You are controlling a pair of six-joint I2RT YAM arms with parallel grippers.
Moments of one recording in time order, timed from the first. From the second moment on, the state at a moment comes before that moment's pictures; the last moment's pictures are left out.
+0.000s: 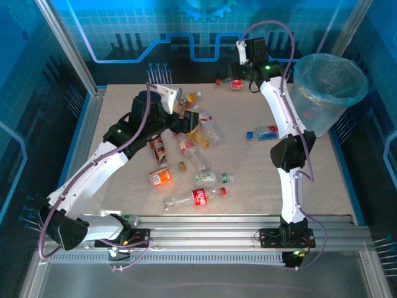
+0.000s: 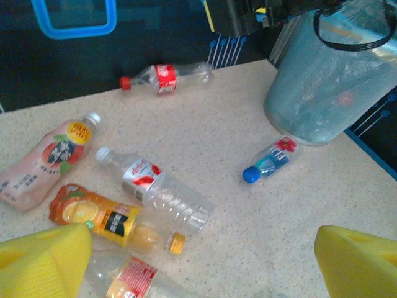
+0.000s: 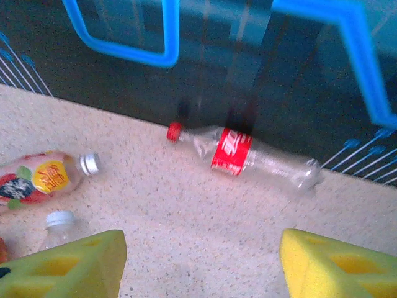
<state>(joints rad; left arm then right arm) -0.51 1.29 1.34 -0.49 0.07 -0.24 0.27 2.28 2.56 -0.94 0.10 -0.03</state>
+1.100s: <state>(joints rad) -0.51 1.26 1.25 -0.56 0.02 -0.30 0.06 2.69 2.69 -0.71 0.10 0.47</state>
